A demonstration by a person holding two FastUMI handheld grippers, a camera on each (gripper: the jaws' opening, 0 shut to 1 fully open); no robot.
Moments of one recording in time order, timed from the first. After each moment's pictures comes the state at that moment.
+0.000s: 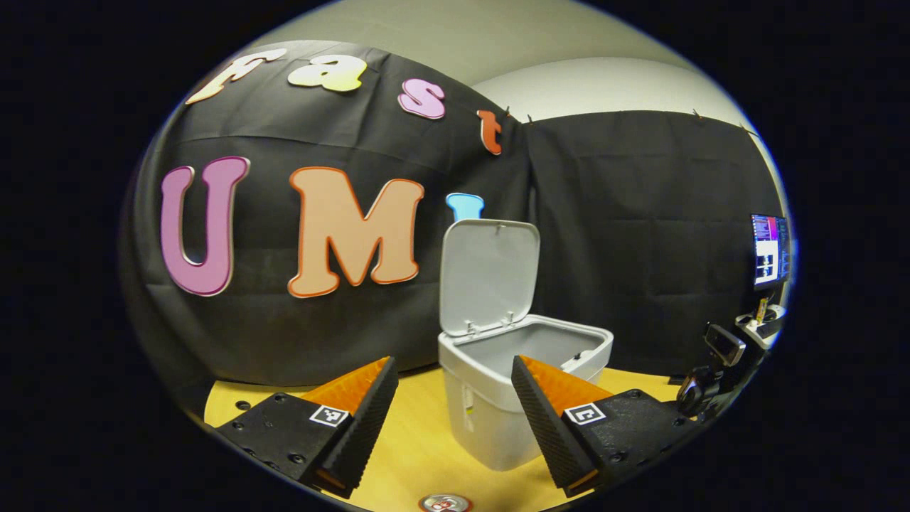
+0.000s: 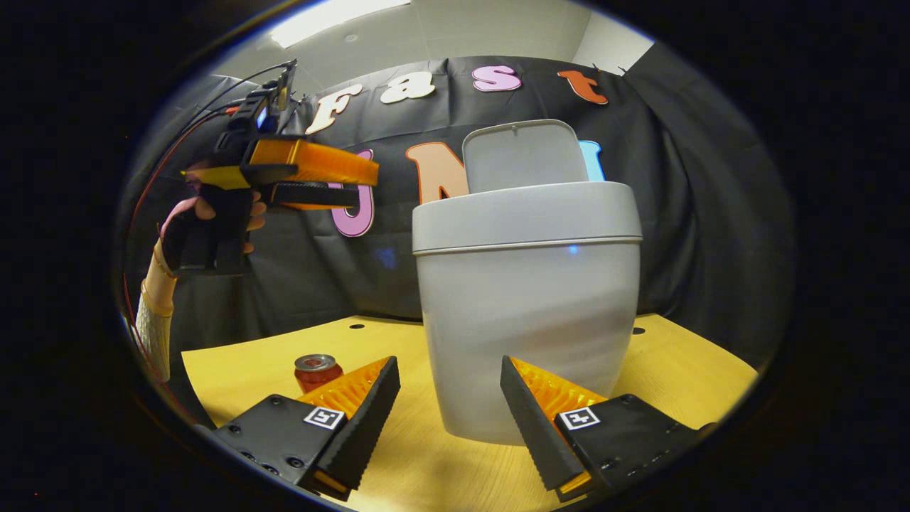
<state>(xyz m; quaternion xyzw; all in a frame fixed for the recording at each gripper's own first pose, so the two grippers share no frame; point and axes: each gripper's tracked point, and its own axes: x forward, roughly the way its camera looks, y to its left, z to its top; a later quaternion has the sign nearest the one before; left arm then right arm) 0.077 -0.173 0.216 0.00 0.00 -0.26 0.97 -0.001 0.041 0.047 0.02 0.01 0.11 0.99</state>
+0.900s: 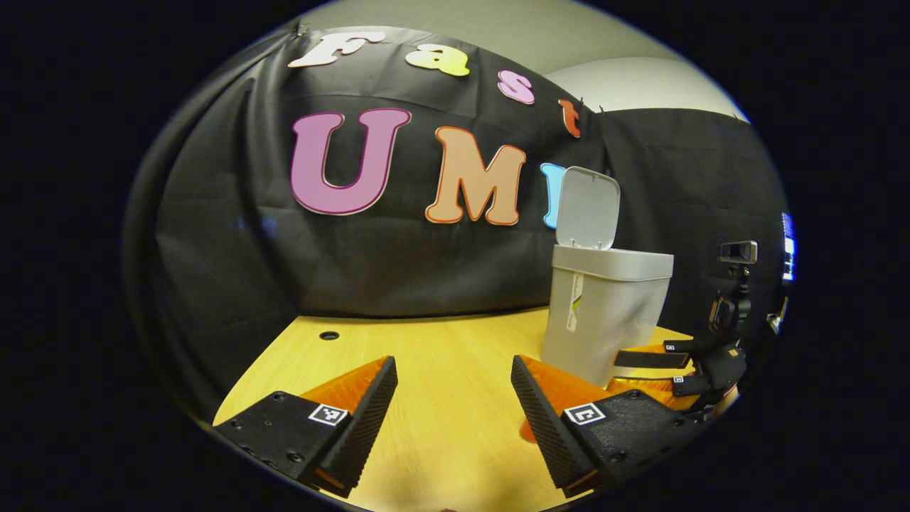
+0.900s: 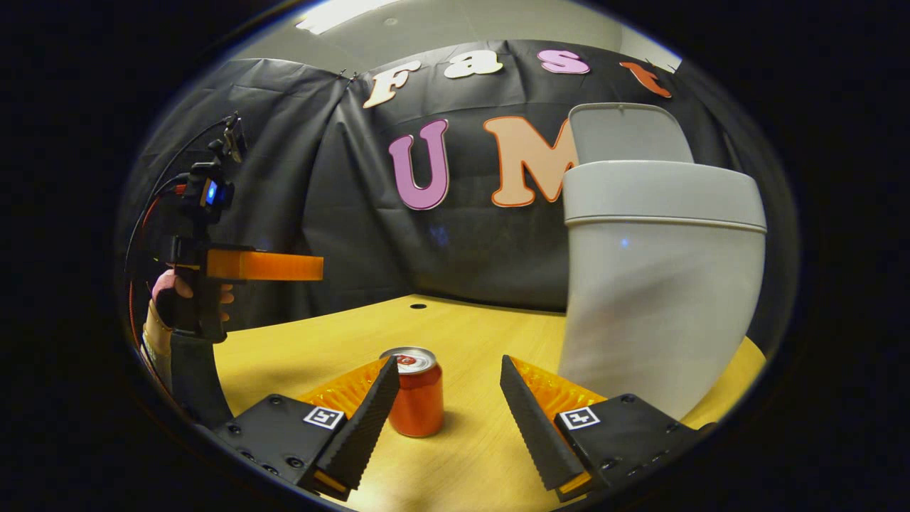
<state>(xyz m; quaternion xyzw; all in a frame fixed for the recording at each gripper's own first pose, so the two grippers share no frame) -0.006 0.009 0.075 -0.03 0.05 -0.12 0.99 0.001 0.172 0.015 -0.01 0.05 0.22 0.97</state>
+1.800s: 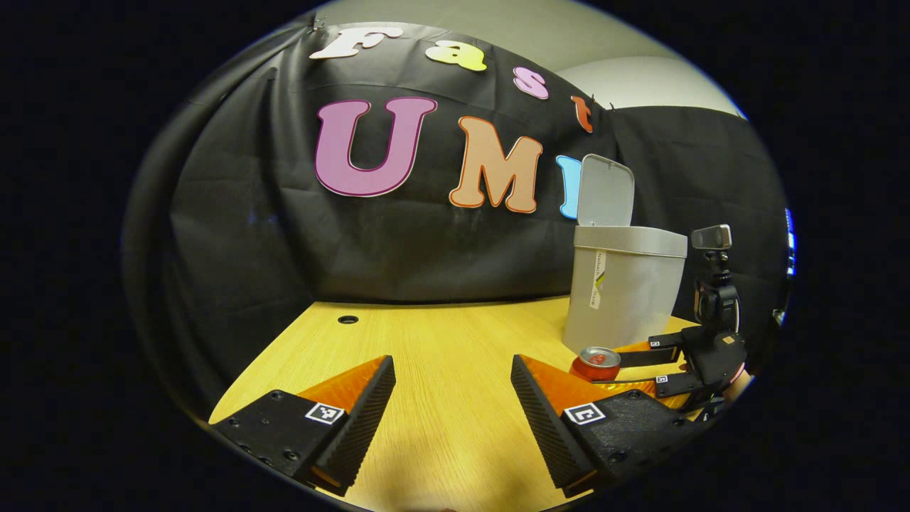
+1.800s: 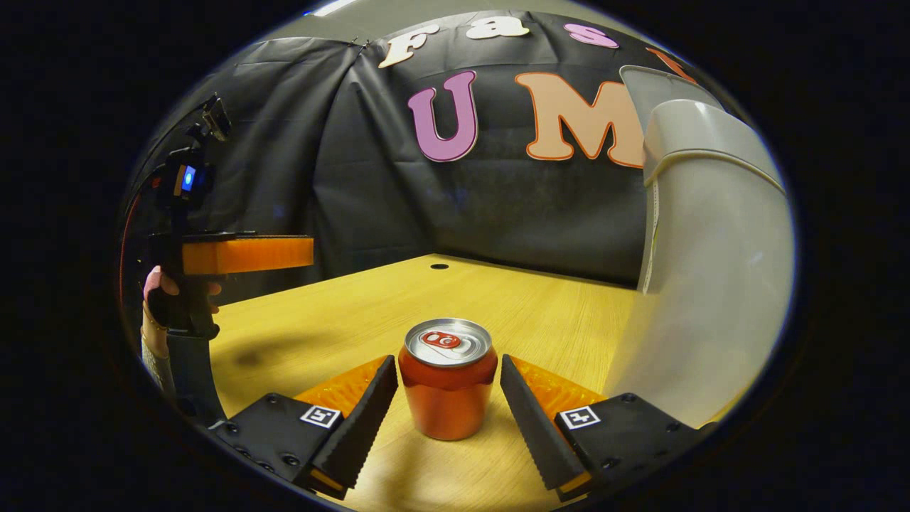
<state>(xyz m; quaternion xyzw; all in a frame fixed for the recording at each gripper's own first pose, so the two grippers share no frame) -0.007 0.022 0.033 -0.04 0.05 -0.11 0.99 0.024 0.220 -0.040 -0.05 0.13 0.24 0.96</state>
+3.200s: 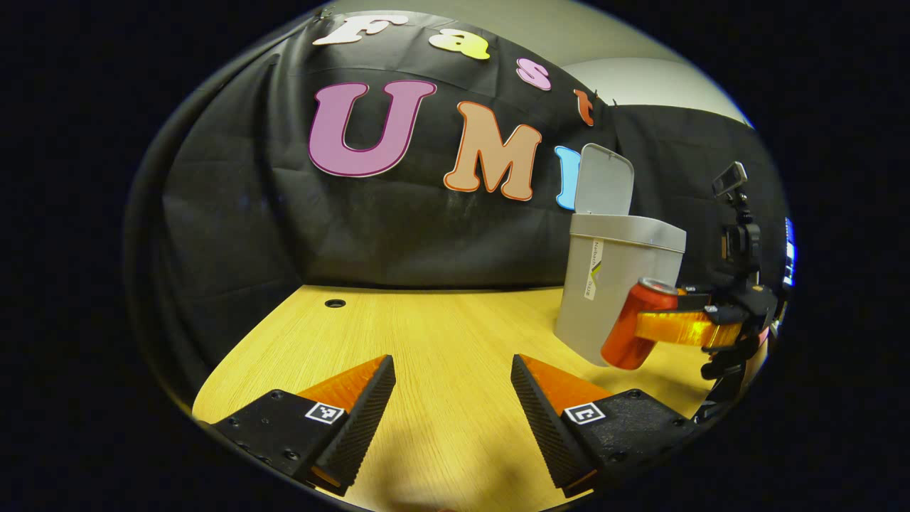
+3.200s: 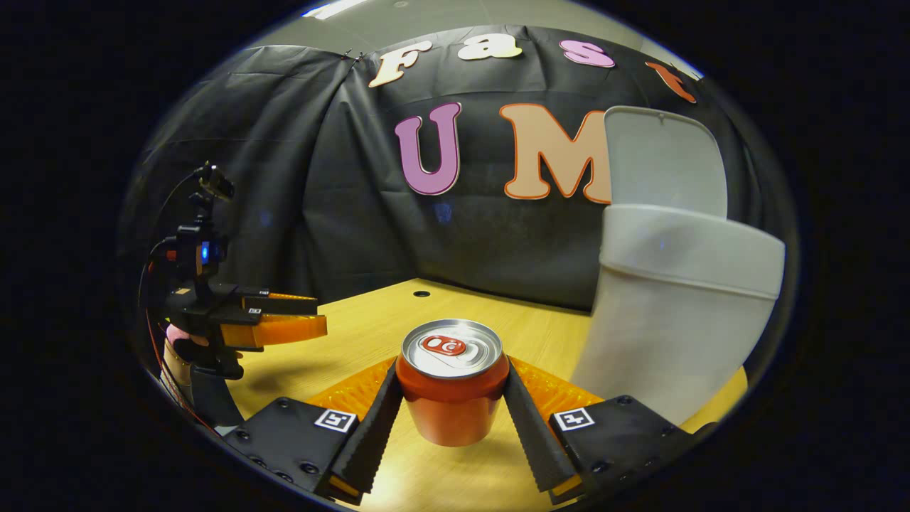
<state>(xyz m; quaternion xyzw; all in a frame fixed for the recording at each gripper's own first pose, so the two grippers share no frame) -0.001 0.002 0.017 -0.05 0.08 -0.12 0.99 0.010 0.174 0.064 -0.05 0.09 0.20 0.97</state>
